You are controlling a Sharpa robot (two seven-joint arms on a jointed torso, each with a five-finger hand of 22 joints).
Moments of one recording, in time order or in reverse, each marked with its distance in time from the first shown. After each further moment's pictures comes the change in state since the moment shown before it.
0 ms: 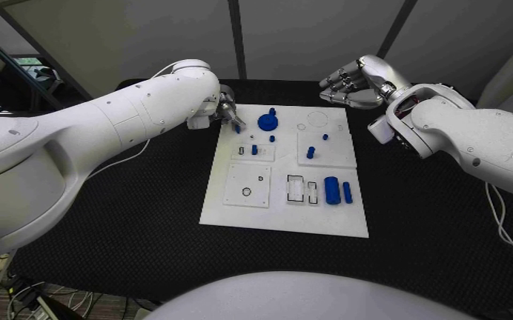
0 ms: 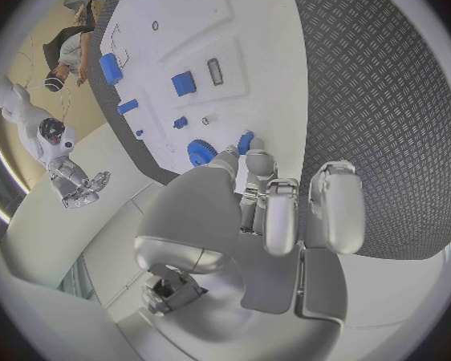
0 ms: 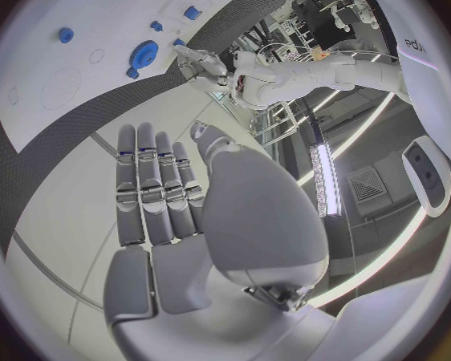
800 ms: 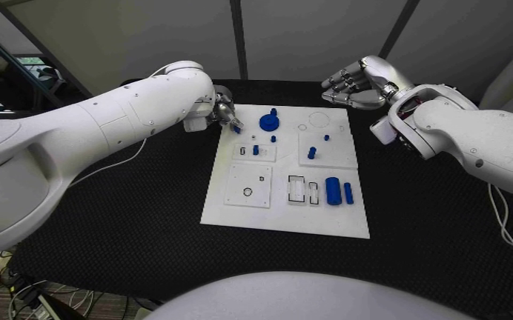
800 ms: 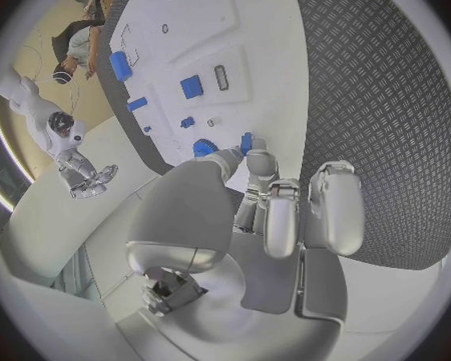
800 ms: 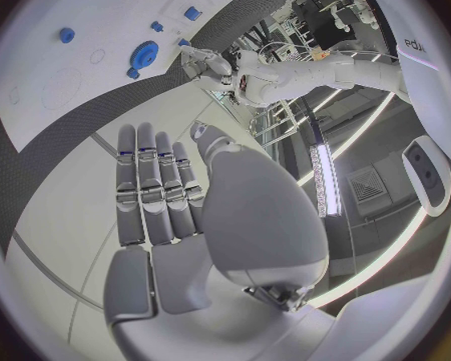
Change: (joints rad) left arm -0.004 -0.069 -0.001 0.081 0.062 -0.032 0.012; left_hand -0.026 -0.108 0.361 -0.010 -0.033 -0.022 -0.007 0.094 0.067 0.031 -0.012 -0.013 -0.007 0.000 -0.007 0.008 0.000 0.000 0.001 -0.007 0.000 0.000; right arm 0.000 -0.004 0.000 0.000 0.000 0.004 0.000; right_hand 0.000 0.000 0.000 0.000 0.002 0.000 0.000 0.000 0.000 0.000 0.000 0.000 0.000 0.000 0.000 0.000 0.000 0.000 0.000 0.000 0.000 0.000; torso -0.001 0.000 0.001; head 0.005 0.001
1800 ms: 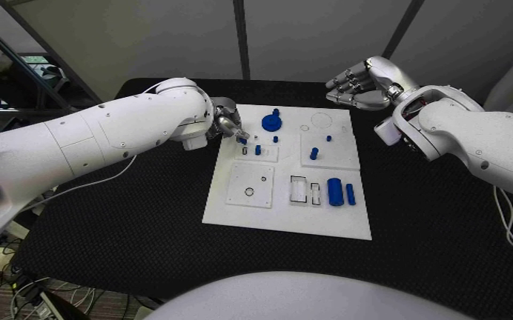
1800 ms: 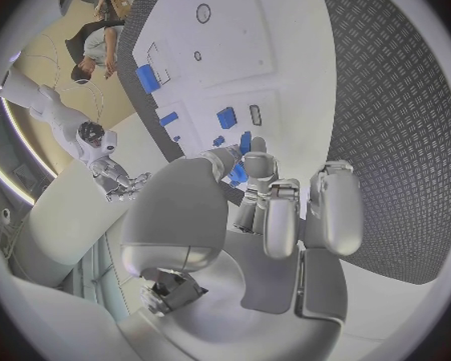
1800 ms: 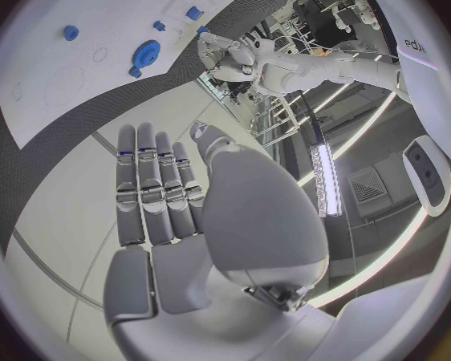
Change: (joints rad) left arm -0.048 -0.181 -0.002 0.330 0.037 -0.144 -0.003; left_hand -0.043 -0.061 0.102 -0.022 -0.004 0.008 -0.007 0.019 0.021 0.033 -0.006 0.006 0.018 -0.004 -0.004 -0.006 0.000 0.000 0.000 -0.007 0.000 0.000; right arm 0.000 -0.005 0.000 -0.002 0.000 0.000 0.001; right_hand 0.000 0.000 0.000 0.000 0.002 0.000 0.000 0.000 0.000 0.000 0.000 0.000 0.000 0.000 0.000 0.000 -0.001 0.000 0.000 0.000 -0.005 -0.001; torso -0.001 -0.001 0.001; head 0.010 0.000
